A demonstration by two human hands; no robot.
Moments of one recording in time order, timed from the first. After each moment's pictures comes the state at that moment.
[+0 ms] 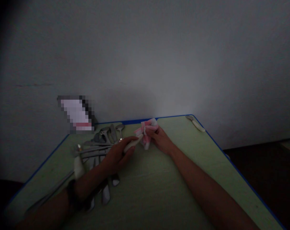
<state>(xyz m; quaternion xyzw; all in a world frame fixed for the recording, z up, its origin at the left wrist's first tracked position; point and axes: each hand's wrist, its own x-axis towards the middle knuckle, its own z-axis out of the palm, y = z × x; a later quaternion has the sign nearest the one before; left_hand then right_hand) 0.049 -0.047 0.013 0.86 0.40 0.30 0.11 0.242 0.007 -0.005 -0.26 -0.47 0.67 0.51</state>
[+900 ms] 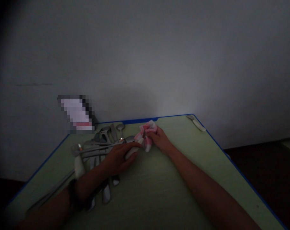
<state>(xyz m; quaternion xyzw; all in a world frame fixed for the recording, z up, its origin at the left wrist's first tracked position) 0.050 -0.051 0.018 0.89 0.38 0.24 0.10 0.239 0.005 -0.007 -0.34 -0.53 0.59 0.51</state>
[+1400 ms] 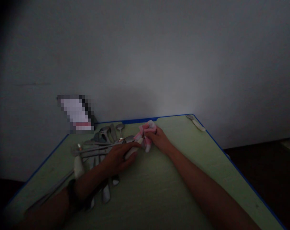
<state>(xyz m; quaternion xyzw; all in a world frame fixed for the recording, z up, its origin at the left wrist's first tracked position) 0.050 -0.051 0.018 0.89 0.37 0.25 0.11 0.241 0.007 -0.007 -0.37 -0.55 0.56 0.50</state>
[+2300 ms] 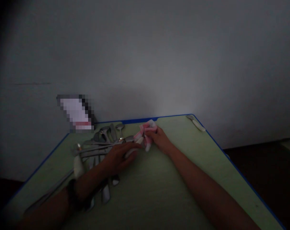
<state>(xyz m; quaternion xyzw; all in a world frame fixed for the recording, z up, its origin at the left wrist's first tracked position) 0.050 -0.050 0.018 0.89 0.36 0.26 0.14 0.240 0.010 -0.010 -0.36 -0.50 0.60 0.51</state>
